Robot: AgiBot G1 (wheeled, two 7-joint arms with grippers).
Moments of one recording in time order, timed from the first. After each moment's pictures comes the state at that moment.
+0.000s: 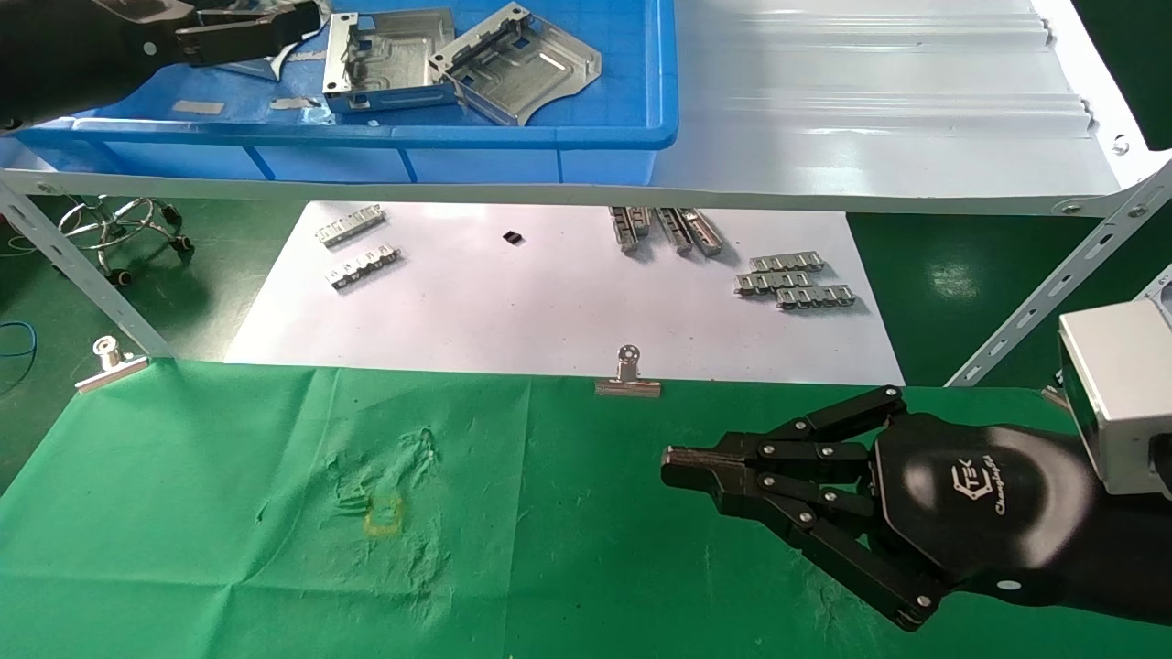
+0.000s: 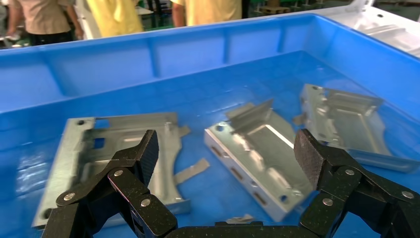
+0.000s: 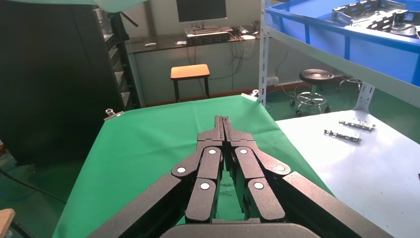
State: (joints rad) left arm -1.84 0.95 0.46 -0.38 1.19 0.99 -0.19; right arm 1.10 -0.55 -0.42 1.24 -0.63 -1.43 0.11
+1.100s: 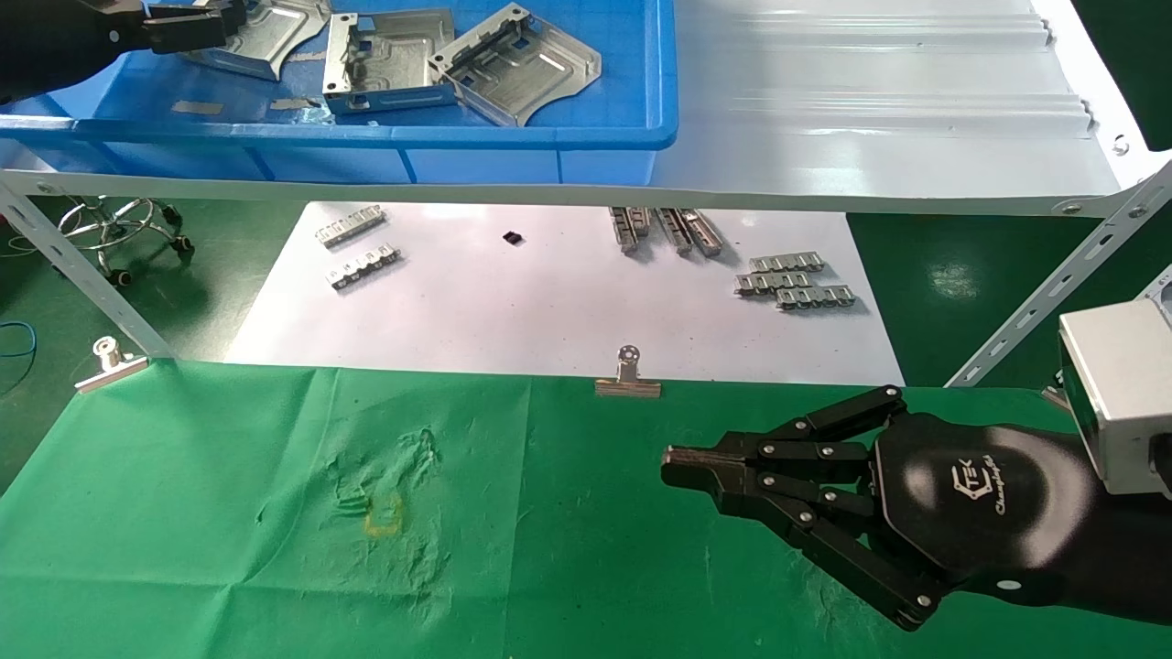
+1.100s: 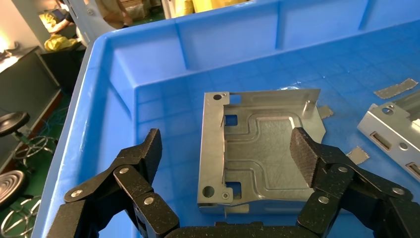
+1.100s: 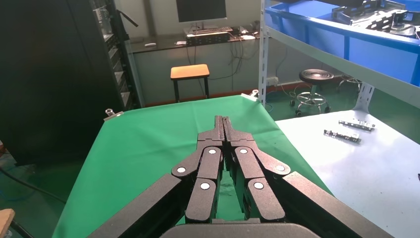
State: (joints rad) left arm -1.99 1.06 0.49 -0.06 1.27 0.72 -0.01; right arm 1.10 -0.55 -0.42 1.24 -0.63 -1.43 0.11
